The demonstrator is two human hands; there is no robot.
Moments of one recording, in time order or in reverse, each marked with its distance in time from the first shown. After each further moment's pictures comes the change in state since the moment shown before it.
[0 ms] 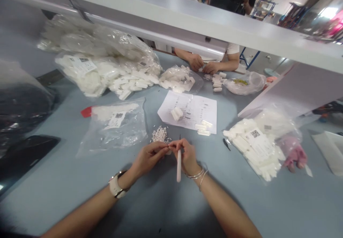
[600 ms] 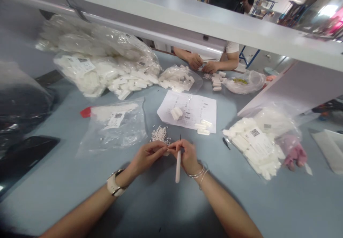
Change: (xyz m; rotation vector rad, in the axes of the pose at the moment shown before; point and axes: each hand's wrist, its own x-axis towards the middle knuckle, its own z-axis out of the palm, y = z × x) left_hand 0.002 0.000 -0.006 -0.061 -0.078 -0.073; right_hand 0.001 -0.007 -0.004 -0.037 -0.020 -0.078
